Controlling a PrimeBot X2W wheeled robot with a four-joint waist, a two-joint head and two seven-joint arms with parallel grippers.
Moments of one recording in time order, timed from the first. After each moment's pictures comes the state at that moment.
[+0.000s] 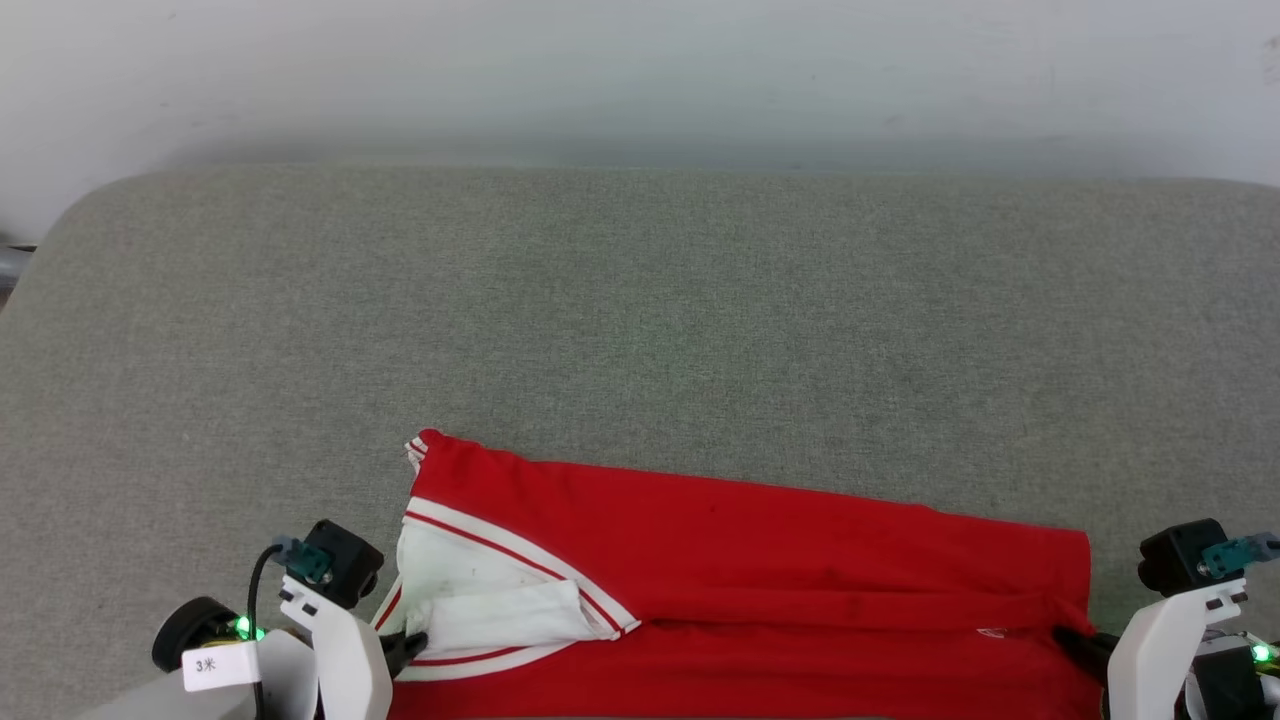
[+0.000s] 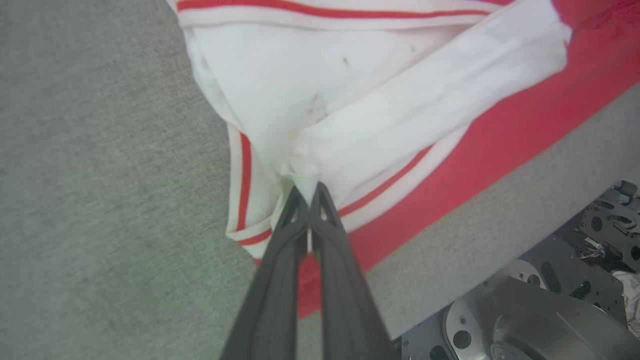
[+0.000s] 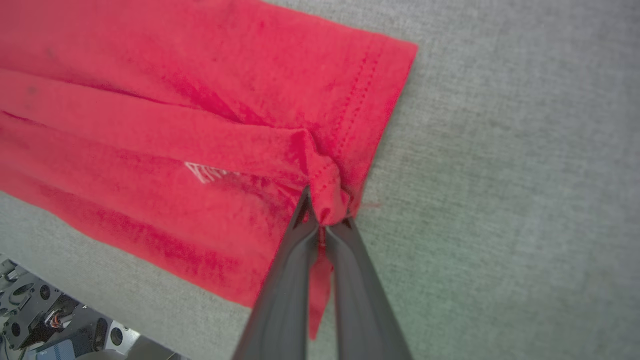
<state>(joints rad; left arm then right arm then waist) -0.60 0.89 -1.28 0.16 -1.12 0.04 0.15 -0.07 -0.53 0.25 0.21 0.63 0.13 0.52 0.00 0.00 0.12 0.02</state>
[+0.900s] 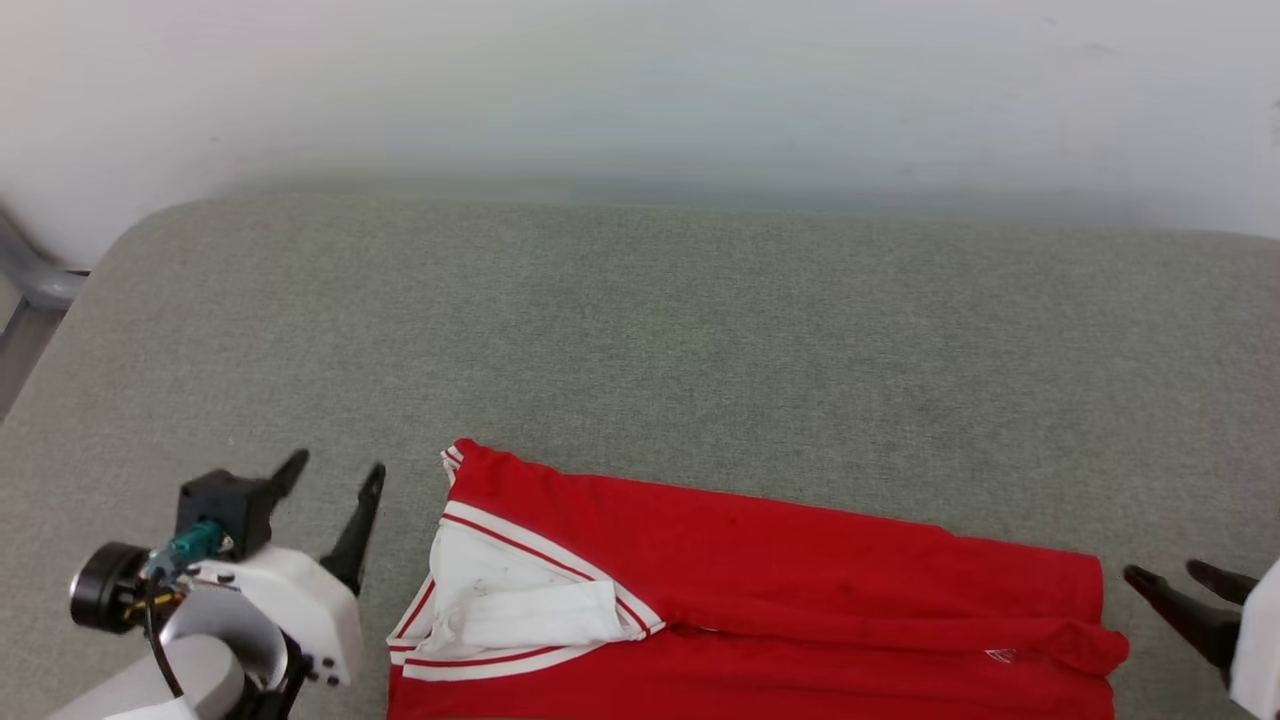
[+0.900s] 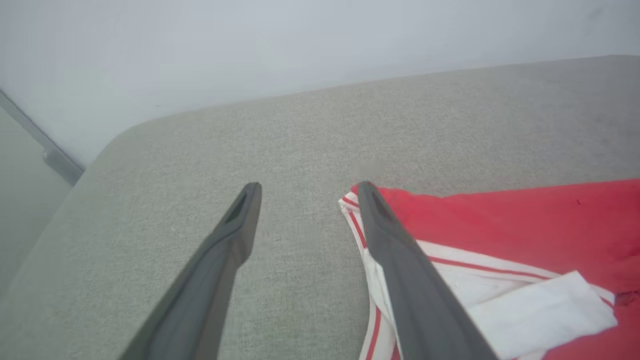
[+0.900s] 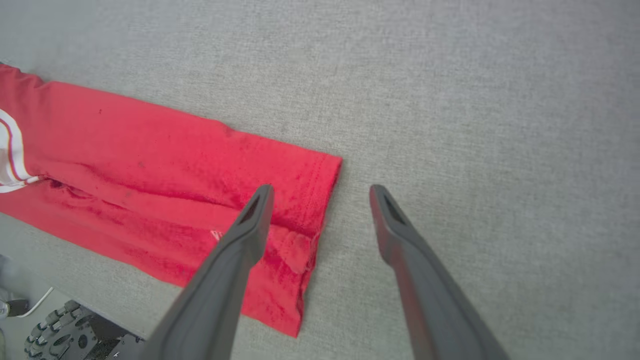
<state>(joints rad) -0.46 0.85 -1.03 0.13 -1.03 0.35 -0.26 -0.03 -0.60 0.08 0.08 0.81 0.13 0.57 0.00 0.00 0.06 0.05</state>
